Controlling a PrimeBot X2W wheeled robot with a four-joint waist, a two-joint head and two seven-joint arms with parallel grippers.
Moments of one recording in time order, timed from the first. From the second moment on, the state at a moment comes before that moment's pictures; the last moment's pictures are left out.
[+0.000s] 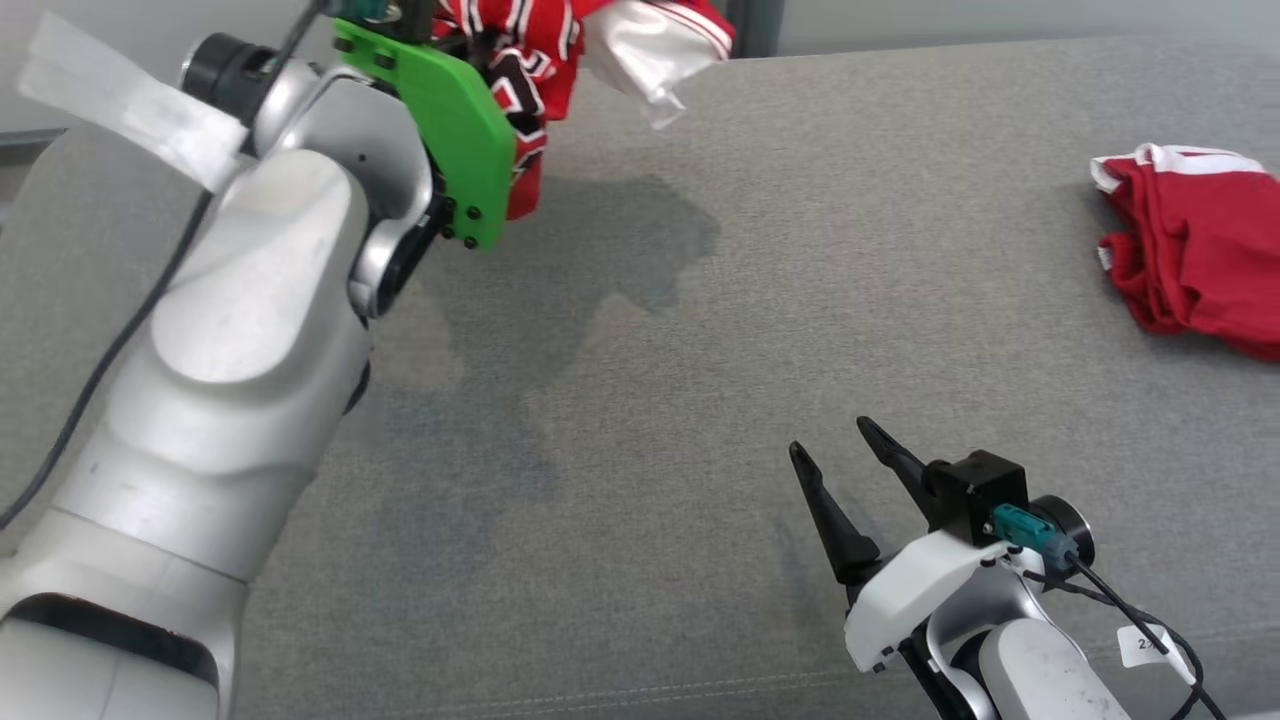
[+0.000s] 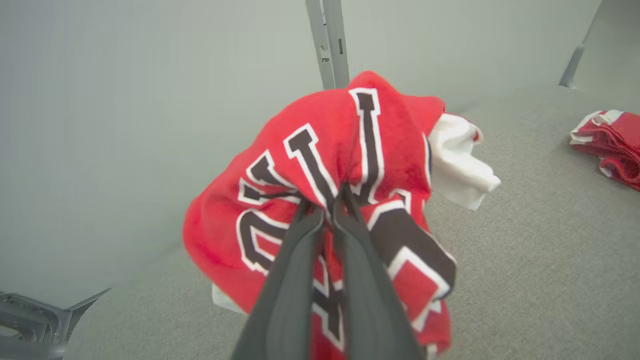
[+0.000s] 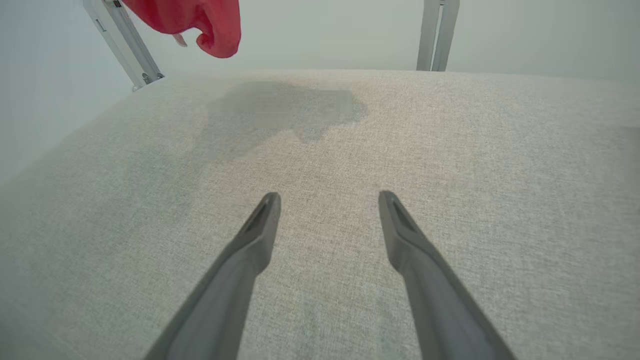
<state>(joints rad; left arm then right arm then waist) -1.09 0.22 -0.68 0.62 -0.56 -0.03 0.31 -0.13 -0.05 0.25 0.13 0.15 0.13 0.01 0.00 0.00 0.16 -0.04</state>
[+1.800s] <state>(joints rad) -0.71 0.26 -0.81 0.62 -0.71 0.11 0.28 -0.09 -0.05 0.22 0.14 0.17 0.13 0.00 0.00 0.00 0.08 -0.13</state>
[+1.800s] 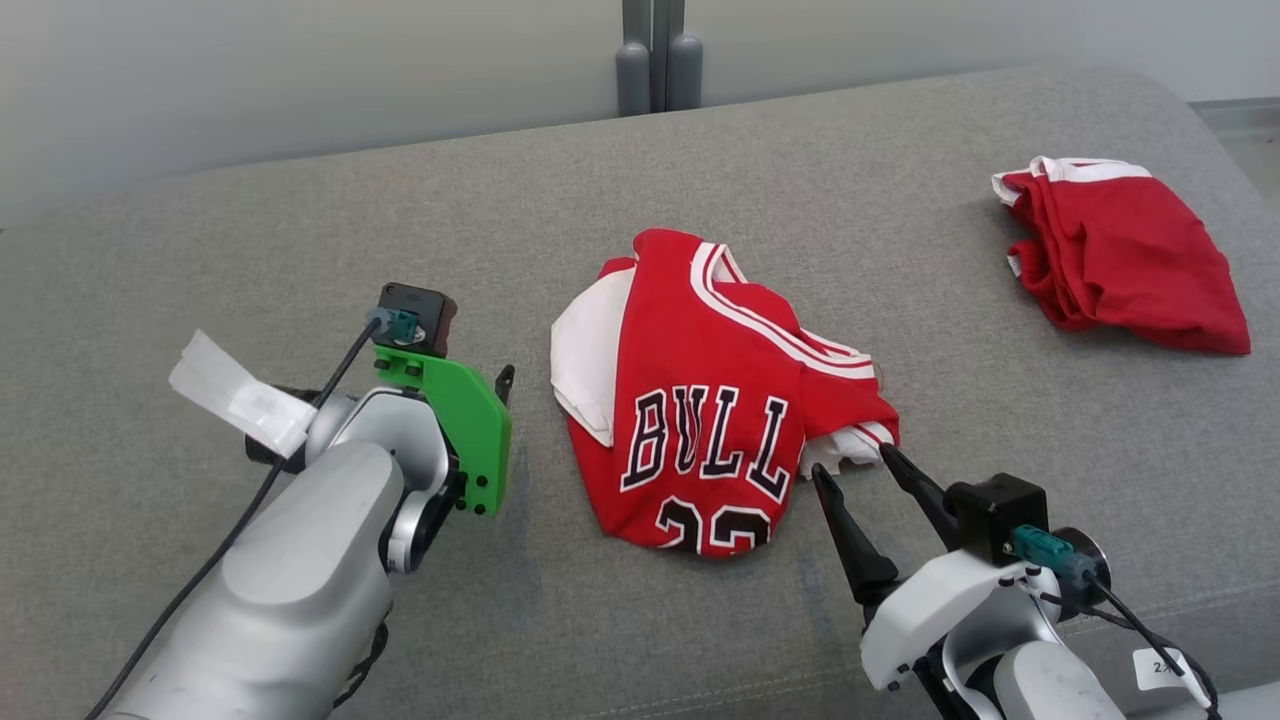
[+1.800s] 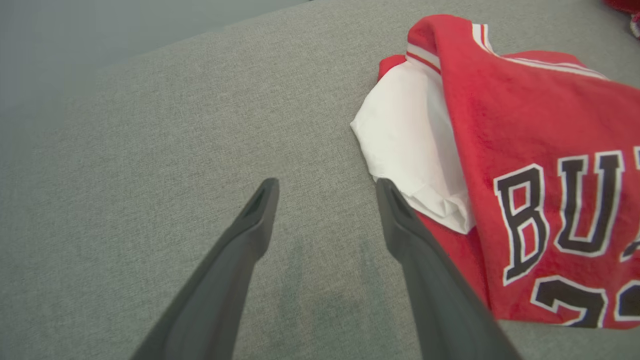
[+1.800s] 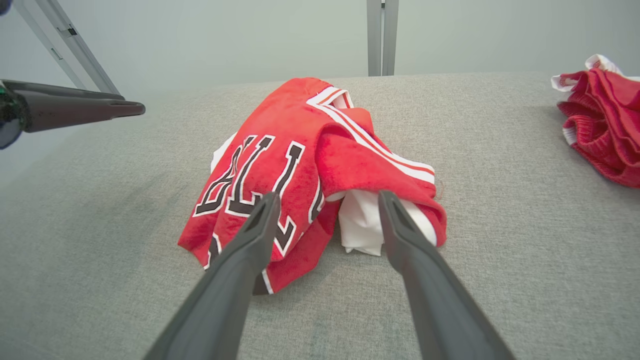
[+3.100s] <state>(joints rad) -0.83 0.21 -0.80 0.84 -0.76 0.10 0.31 -0.15 -0.05 0.22 0.16 0.18 0.13 -0.04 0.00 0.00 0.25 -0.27</state>
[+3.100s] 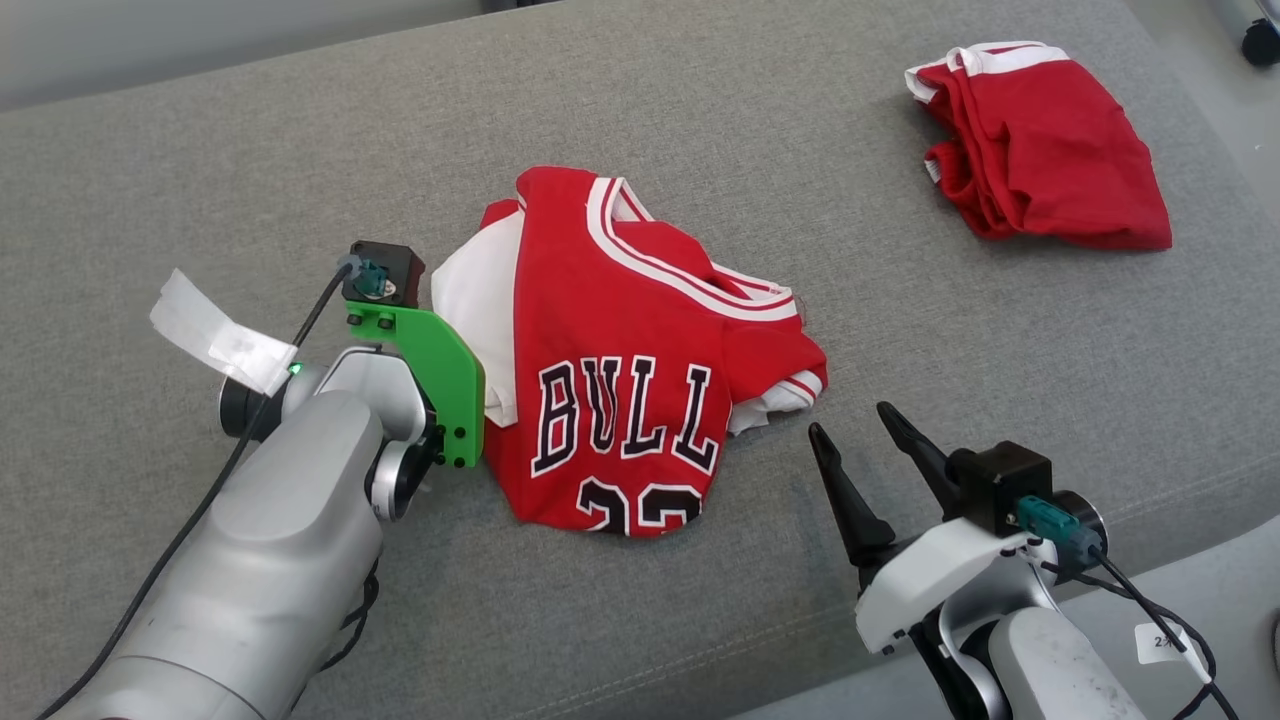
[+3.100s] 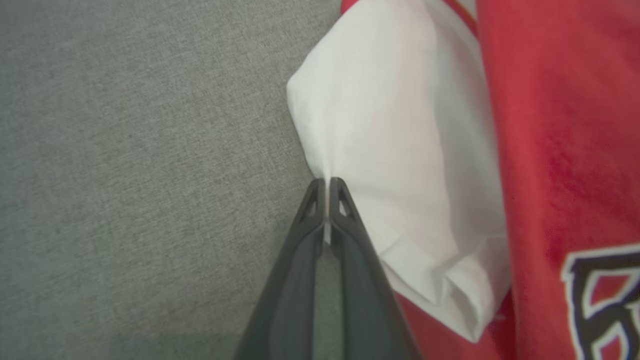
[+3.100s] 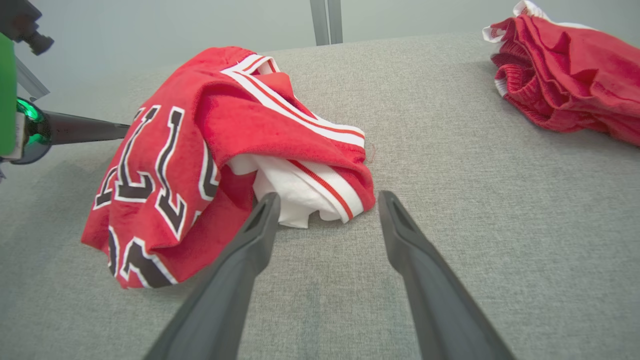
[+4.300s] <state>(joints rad) -1.14 0.47 -0.77 0.46 -0.58 0.20 0.16 -0.08 -0.05 0.24 0.18 0.17 0.13 -0.01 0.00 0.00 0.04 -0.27</state>
